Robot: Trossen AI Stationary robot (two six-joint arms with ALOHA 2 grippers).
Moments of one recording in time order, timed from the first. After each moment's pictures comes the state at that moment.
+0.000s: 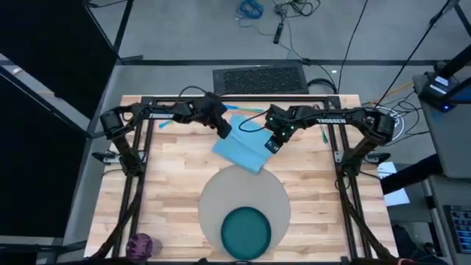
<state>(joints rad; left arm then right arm) 0.54 1.76 1.01 -0.13 0.27 -0.31 -0.43 1.61 1.00 -0.68 -0.21 0.29</state>
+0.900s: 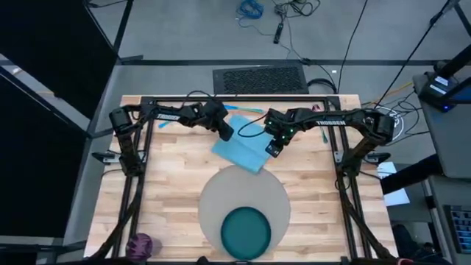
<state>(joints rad) 0.53 1.85 1.01 -0.08 0.19 -0.33 -0.39 1.61 1.00 -0.70 -0.22 0.29</state>
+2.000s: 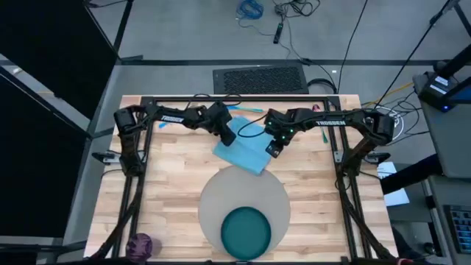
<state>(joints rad) 0.49 1.88 1.04 -0.09 0.22 -0.28 -0.39 1.61 1.00 -0.71 -0.21 0.28</state>
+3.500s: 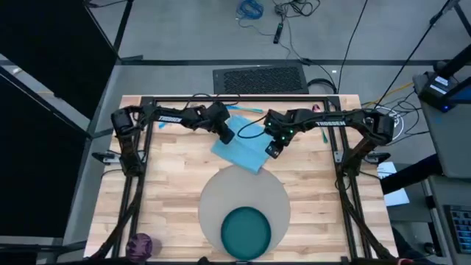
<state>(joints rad) 0.48 1.84 1.04 -0.14 0.03 -0.23 -0.38 1.61 1.00 -0.71 -0.21 0.30</state>
